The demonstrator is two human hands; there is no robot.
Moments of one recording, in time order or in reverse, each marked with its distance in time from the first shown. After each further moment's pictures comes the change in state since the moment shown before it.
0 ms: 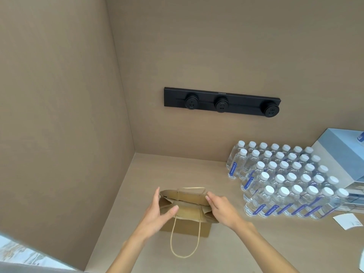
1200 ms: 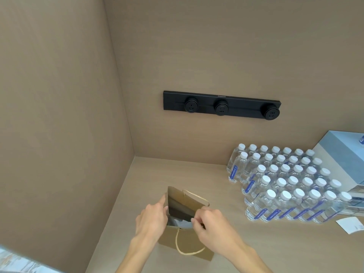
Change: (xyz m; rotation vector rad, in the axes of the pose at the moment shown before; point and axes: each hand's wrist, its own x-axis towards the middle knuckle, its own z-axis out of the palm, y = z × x) left_hand -0.007 0.045 0.009 0.854 0.336 0.015; right_hand -0.062 -0.102 -0.026 -0.116 -0.022 0.003
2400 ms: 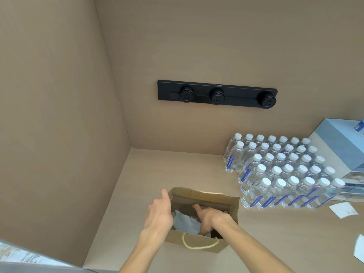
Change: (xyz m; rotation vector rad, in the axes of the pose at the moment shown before) left_hand -0.011 0.031 0.013 0.037 -0.204 -0.131; right_hand 0.061 0.049 0.049 -0.274 -0.696 0.338
